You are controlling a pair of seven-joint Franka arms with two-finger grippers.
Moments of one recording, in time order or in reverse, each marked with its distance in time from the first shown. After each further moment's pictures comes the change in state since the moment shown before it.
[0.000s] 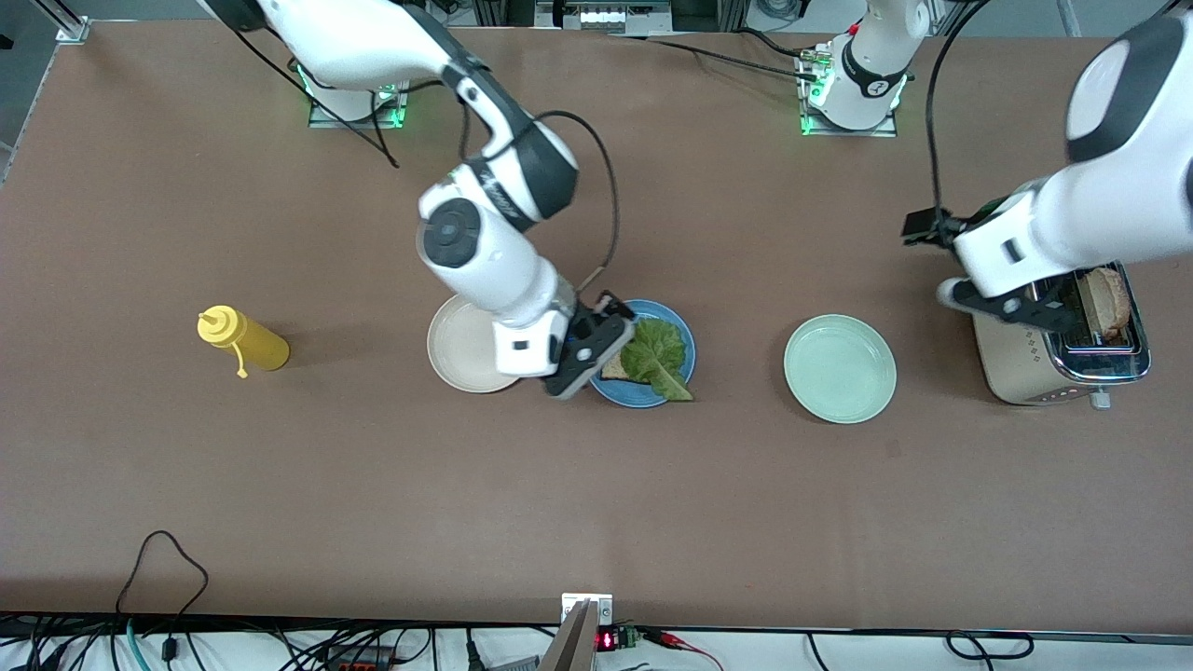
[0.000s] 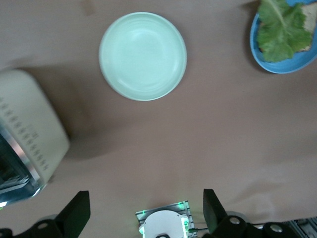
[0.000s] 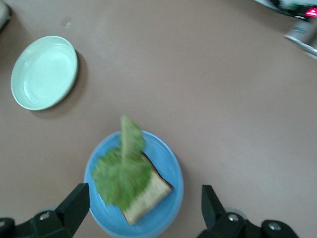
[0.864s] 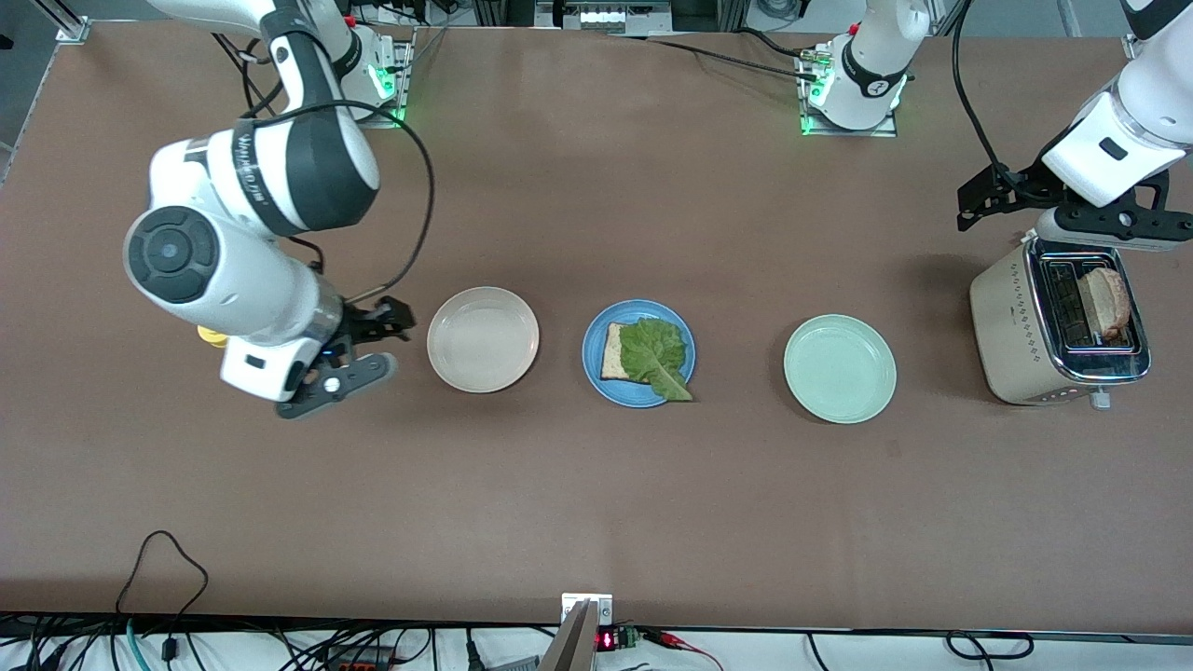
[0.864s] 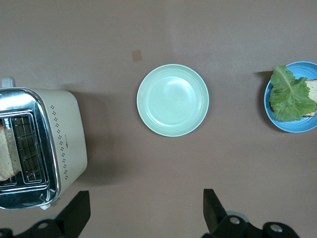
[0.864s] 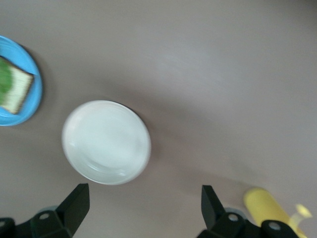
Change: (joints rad) left arm -0.194 -0.318 0.301 -0.355 -0.067 0.350 -0.029; right arm -0.015 -0.175 -0.402 -0.029 -0.088 -0.539 0.004
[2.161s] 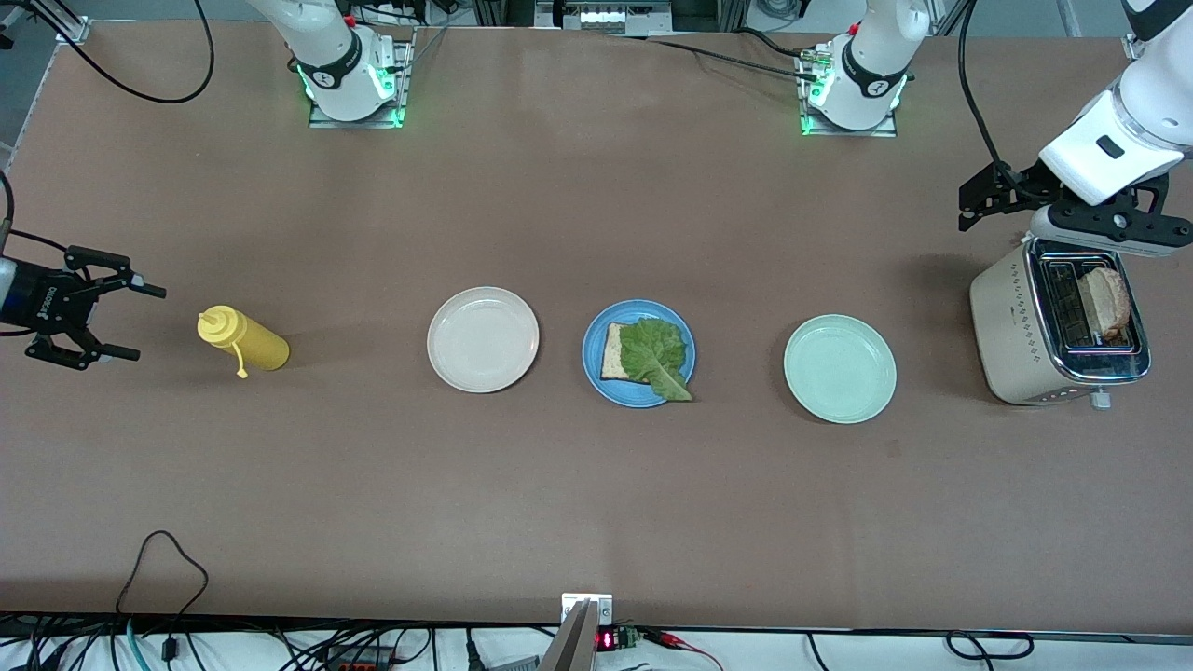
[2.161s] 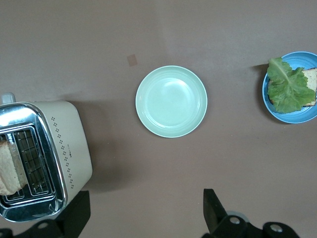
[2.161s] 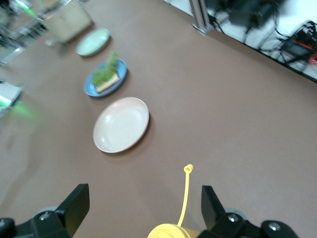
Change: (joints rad) left arm -0.003 0.013 -0.001 0.021 0.007 -0.003 0.079; right arm -0.610 -0.132 -0.069 -0.408 0.734 -0.110 -1.437
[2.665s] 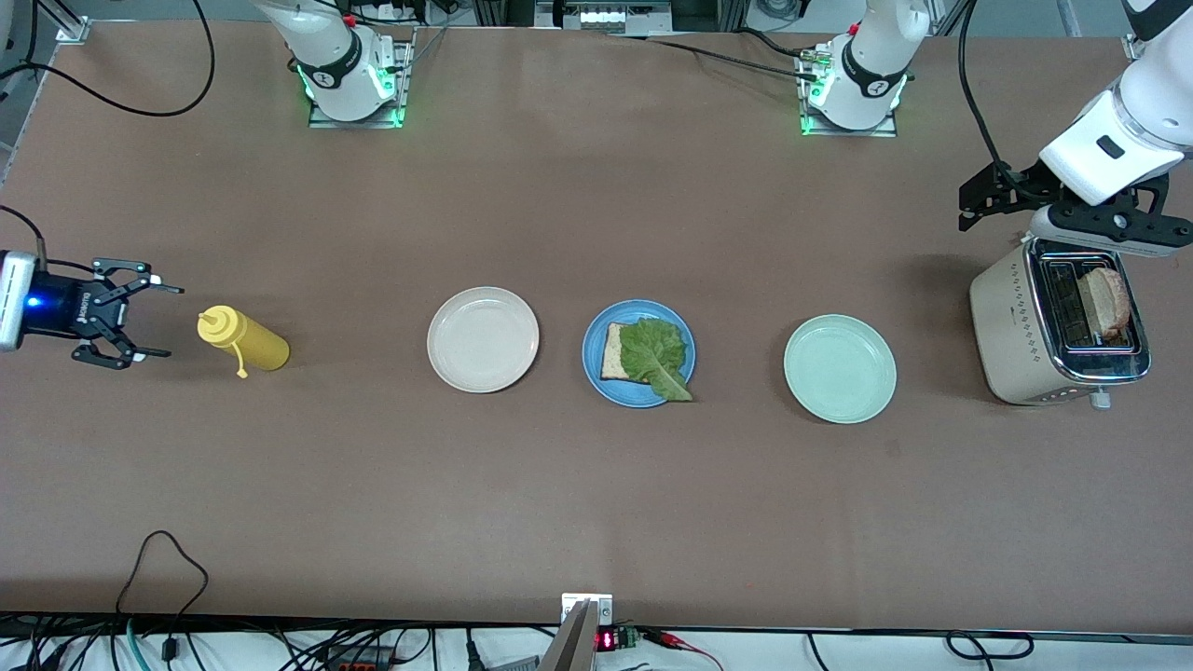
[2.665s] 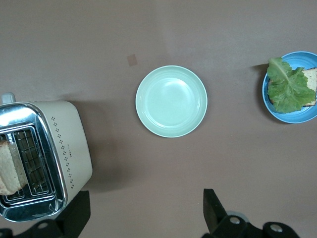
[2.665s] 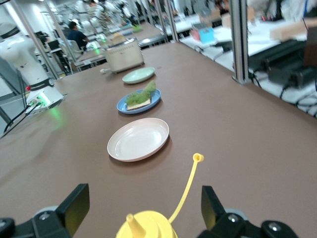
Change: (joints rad) left arm 0.000 0.001 0.000 0.001 0.000 -0.001 0.000; right arm -0.136 0.218 0.002 -0.003 0.219 -0.207 -0.538
